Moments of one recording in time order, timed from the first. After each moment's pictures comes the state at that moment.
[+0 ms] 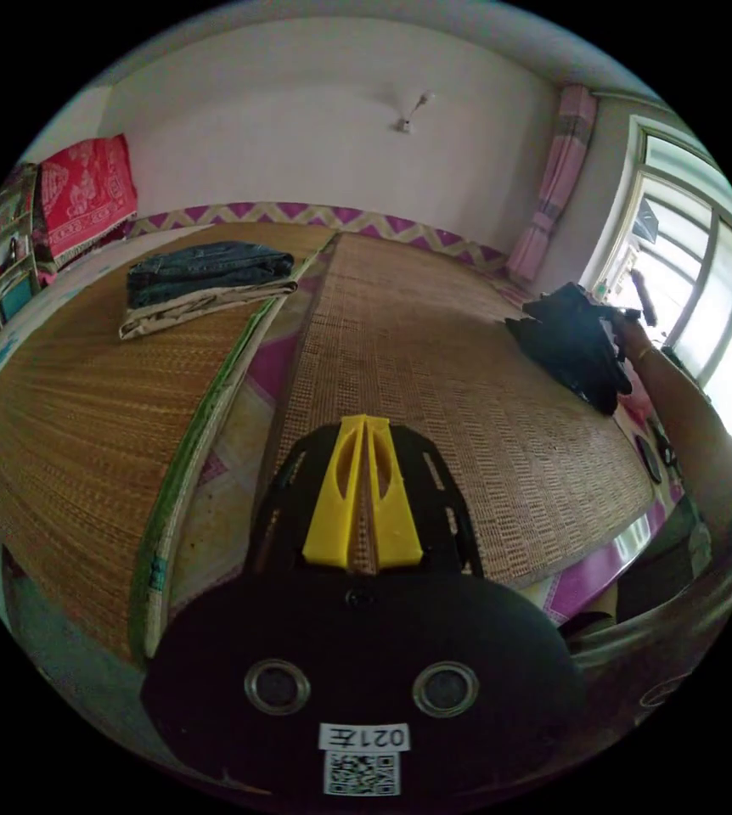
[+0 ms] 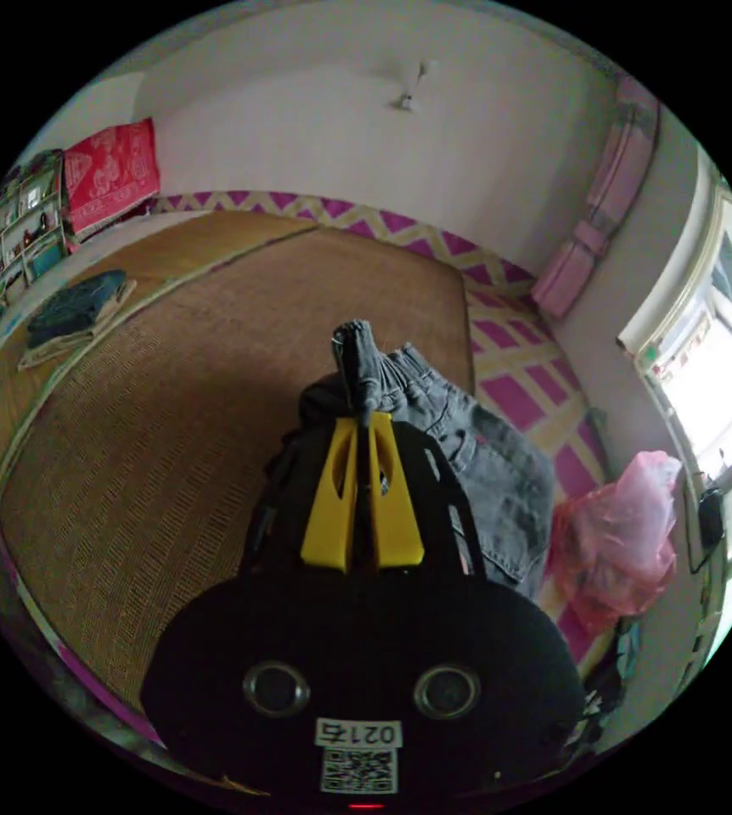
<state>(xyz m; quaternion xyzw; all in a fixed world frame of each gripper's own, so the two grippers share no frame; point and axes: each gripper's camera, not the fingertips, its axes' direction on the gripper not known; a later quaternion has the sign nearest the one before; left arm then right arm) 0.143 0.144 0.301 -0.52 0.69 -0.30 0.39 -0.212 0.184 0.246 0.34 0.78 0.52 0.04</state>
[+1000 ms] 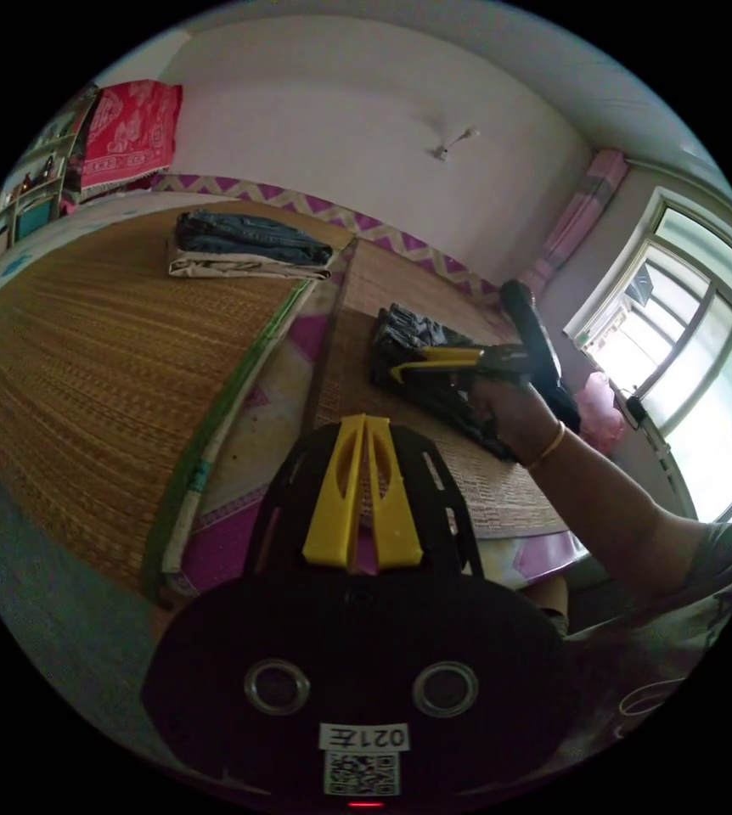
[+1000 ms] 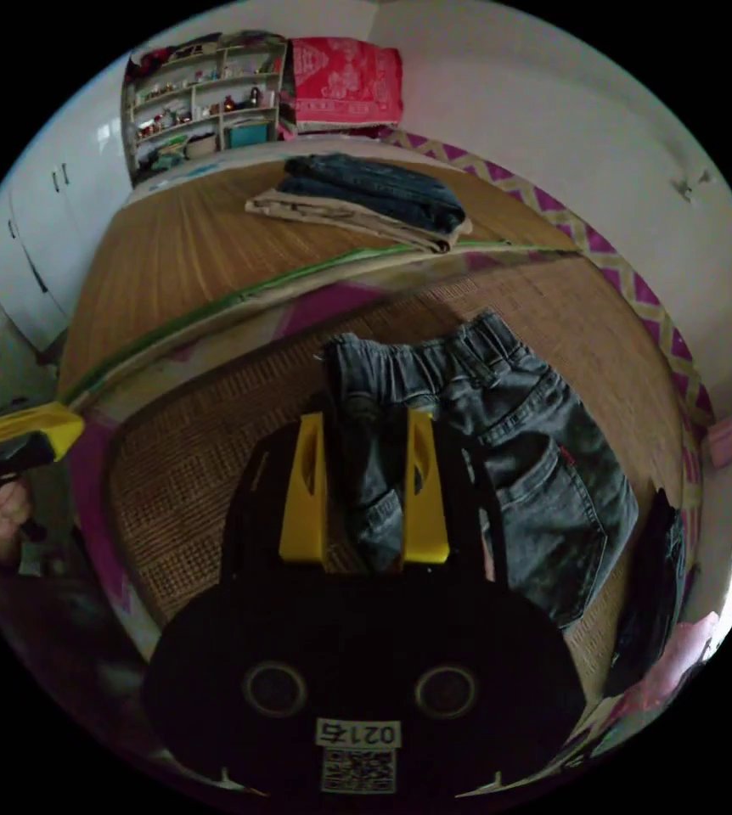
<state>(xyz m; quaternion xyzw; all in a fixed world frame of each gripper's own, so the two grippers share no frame) 0.077 0.191 0.244 -0.55 0.67 -0.37 0.34 0.008 -0.028 0.216 0.23 0.79 0.47 0.32</state>
